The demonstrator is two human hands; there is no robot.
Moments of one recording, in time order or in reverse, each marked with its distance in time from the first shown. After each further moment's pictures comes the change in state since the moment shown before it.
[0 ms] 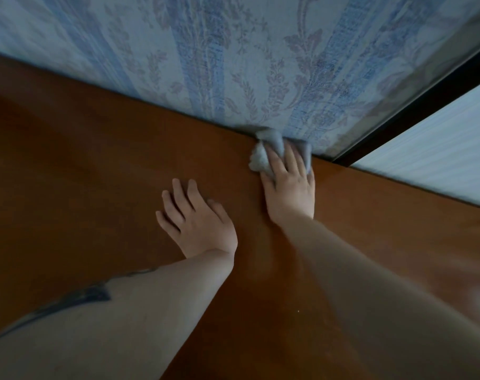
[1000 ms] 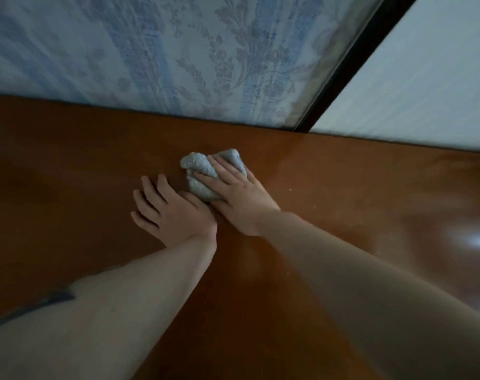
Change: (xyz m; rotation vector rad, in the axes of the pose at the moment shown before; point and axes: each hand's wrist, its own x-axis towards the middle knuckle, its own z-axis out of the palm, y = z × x) left_hand 0.000 -0.001 -0.002 -0.125 0.024 0.031; right_hand -0.049 -0.024 -0.009 -0.022 -0.338 -0.282
